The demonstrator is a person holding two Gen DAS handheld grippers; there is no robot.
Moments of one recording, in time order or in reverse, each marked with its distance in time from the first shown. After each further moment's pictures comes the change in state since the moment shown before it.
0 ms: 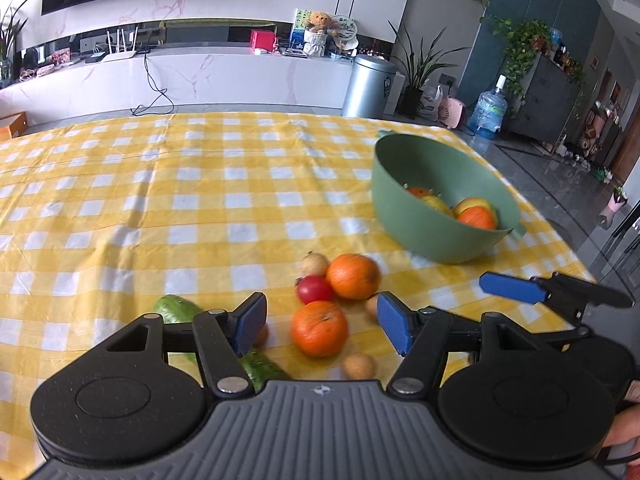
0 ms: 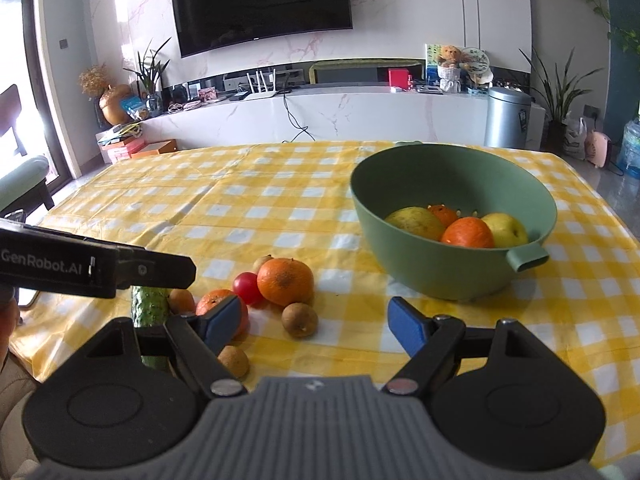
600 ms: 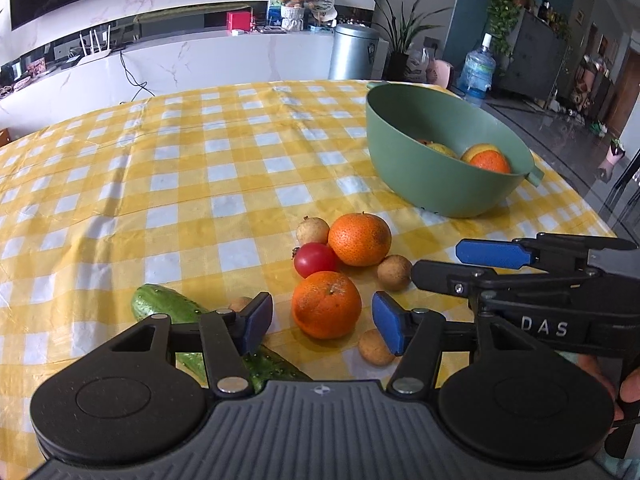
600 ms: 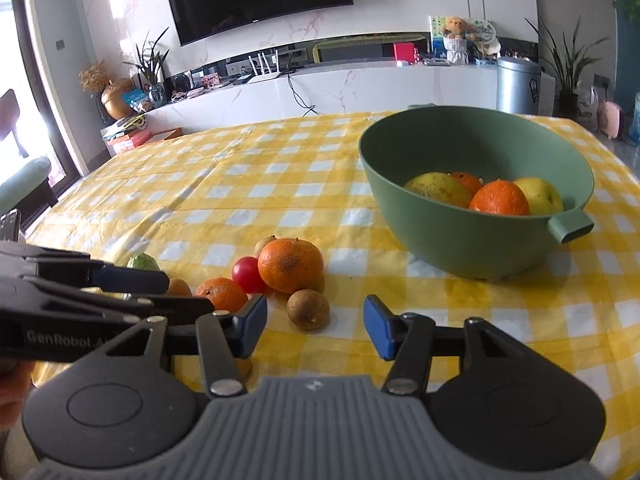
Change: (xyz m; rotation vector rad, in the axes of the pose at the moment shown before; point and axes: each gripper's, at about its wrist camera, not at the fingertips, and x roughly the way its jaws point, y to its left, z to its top) left arm 0.032 -0.008 -0.011 0.107 0.080 -0.002; right arm 0.029 -0.013 -0.004 0.098 0.063 0.051
